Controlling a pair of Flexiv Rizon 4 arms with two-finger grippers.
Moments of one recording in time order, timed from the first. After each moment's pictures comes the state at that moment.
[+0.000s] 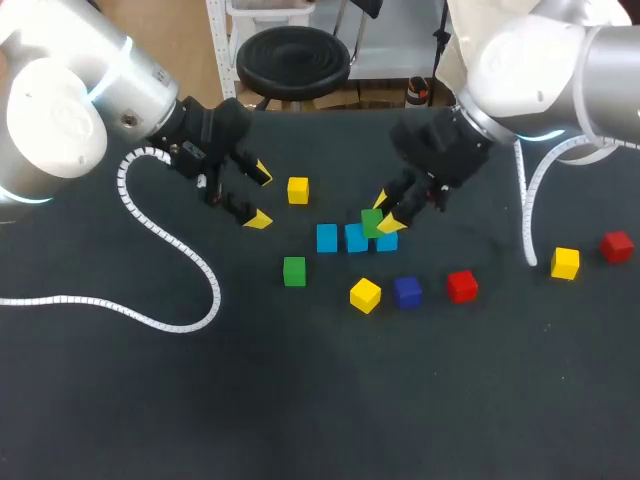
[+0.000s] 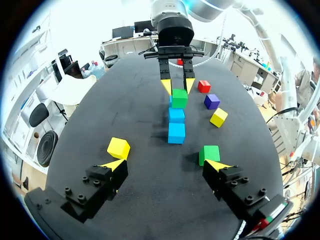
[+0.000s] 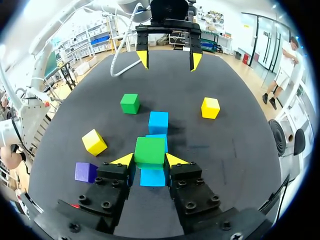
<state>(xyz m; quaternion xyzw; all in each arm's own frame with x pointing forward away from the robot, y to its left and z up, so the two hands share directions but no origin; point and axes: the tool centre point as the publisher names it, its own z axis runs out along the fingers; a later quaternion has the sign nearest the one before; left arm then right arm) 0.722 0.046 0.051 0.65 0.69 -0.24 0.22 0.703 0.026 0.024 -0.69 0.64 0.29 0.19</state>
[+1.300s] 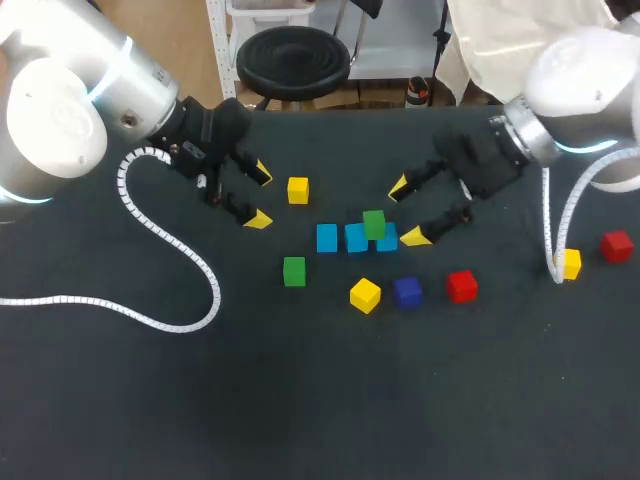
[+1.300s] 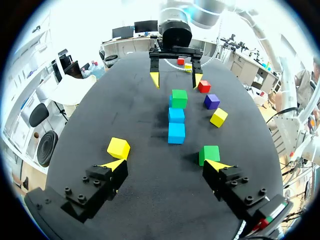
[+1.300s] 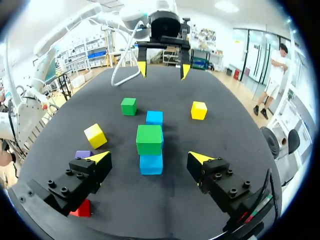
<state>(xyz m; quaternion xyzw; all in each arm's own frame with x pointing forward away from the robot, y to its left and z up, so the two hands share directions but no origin) 0.722 0.046 0.051 0.65 0.69 -0.24 0.22 0.706 -0.002 0.026 -0.66 0.62 0.32 0.29</state>
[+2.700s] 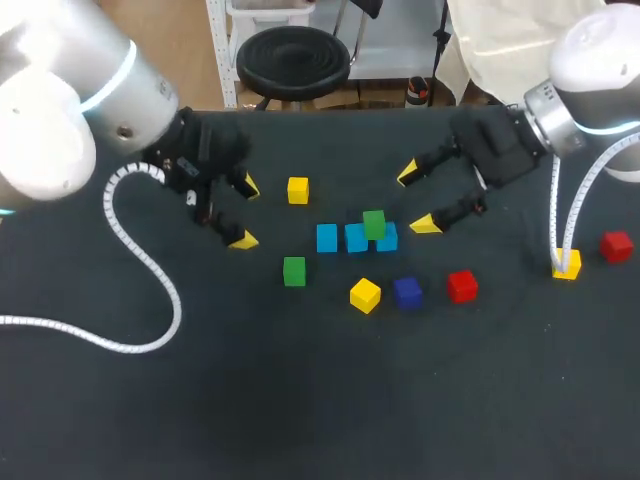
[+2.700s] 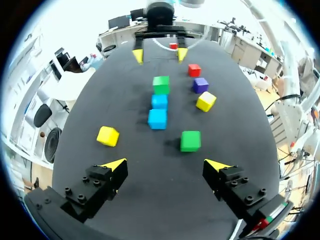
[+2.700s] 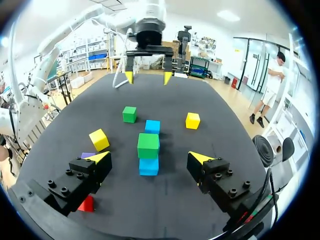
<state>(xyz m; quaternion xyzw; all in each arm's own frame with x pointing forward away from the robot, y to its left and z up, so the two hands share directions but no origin) 0.673 0.059 0.057 0.67 0.69 -0.17 0.20 0.708 -0.010 0.050 -0.66 0.60 0.32 0.31</state>
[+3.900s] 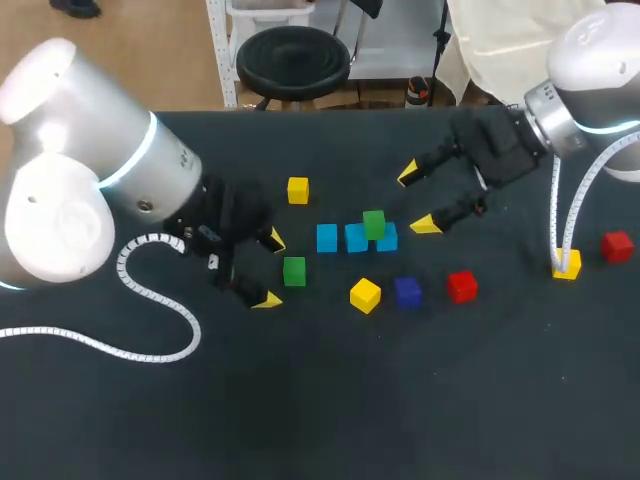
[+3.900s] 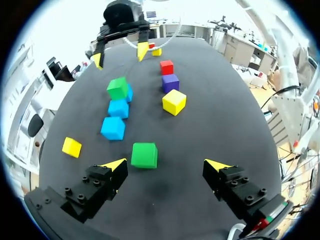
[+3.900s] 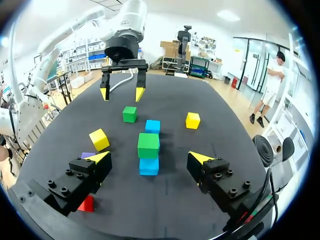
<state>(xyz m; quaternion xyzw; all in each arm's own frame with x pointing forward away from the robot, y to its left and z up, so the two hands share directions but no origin) 0.613 0.026 0.019 0.69 0.67 -0.19 0.21 0.708 -0.010 0.051 -0.66 0.60 0.32 0.31</state>
